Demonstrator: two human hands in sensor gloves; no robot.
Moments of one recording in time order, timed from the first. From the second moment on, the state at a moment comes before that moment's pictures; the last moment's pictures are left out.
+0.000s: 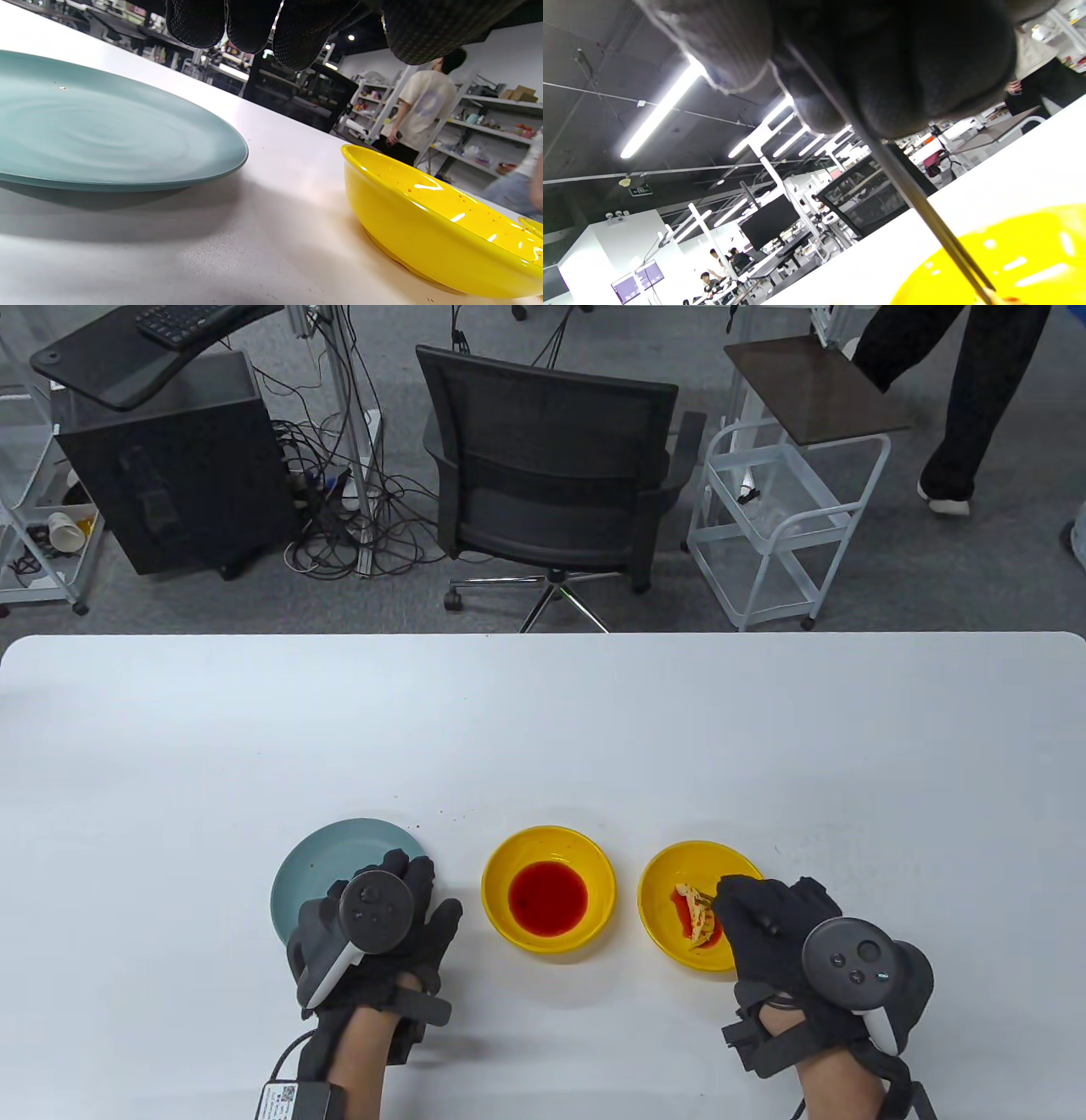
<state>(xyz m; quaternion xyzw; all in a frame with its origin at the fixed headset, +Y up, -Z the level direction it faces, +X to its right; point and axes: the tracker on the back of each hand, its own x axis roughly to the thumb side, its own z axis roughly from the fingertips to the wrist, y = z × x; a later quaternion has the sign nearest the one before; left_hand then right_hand) -0.199 -0.718 -0.272 -0.03 -0.01 0.21 0.98 0.214 -0.663 -0.237 0.06 -0.16 0.92 0.36</state>
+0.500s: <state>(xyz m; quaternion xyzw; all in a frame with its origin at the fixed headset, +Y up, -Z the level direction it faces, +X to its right) -0.199 -0.718 -0.272 -0.03 -0.01 0.21 0.98 0.216 -0.658 -0.233 0.06 -0.18 0.91 0.36</state>
